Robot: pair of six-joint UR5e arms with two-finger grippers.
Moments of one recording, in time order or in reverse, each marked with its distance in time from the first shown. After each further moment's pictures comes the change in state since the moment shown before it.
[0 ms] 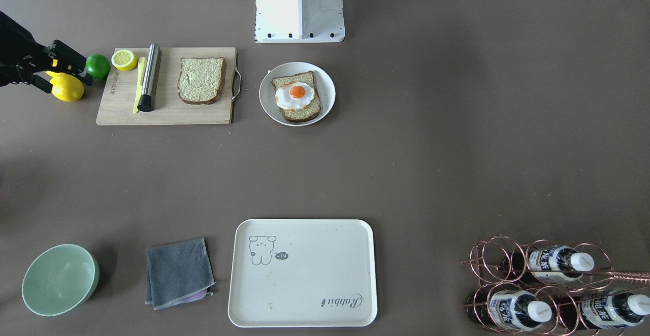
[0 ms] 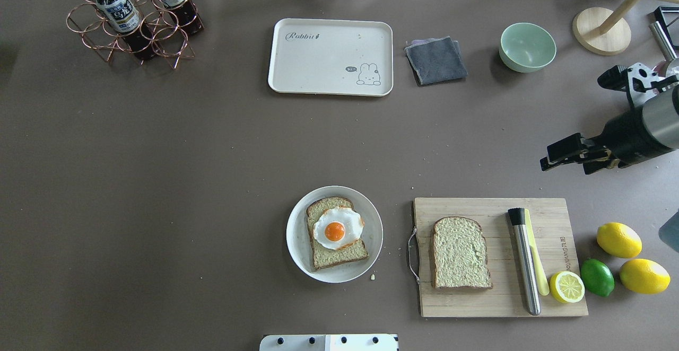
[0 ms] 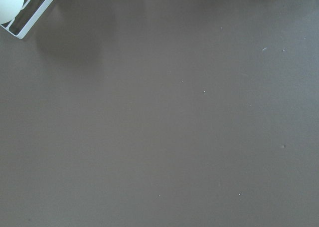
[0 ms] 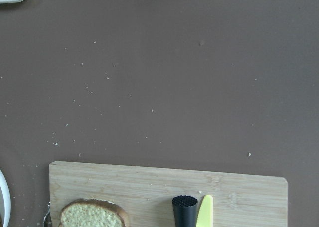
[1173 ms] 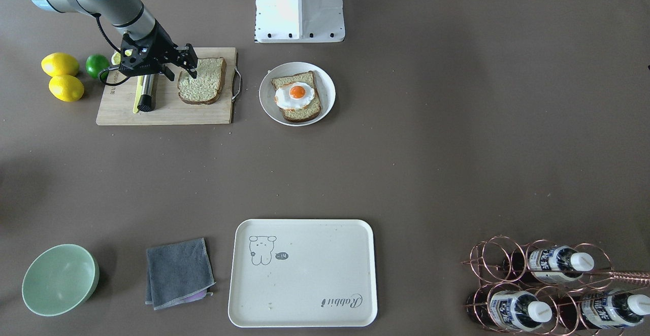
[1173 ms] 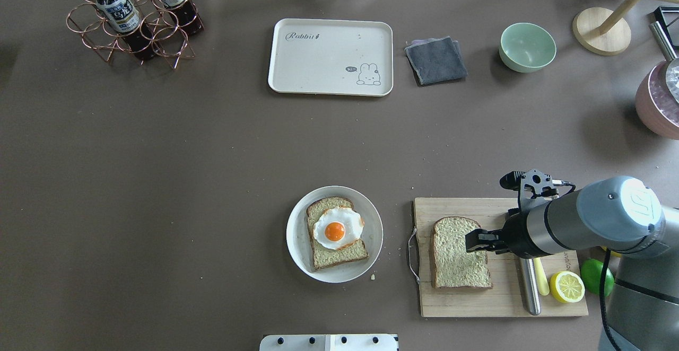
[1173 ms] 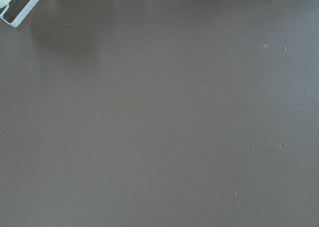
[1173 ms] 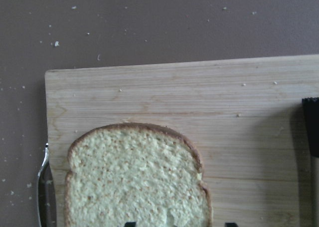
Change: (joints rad) left arm 0.008 0.001 0.005 0.000 0.000 -0.026; right arm -0.445 -0.002 -0.083 0.225 -0.336 0.334
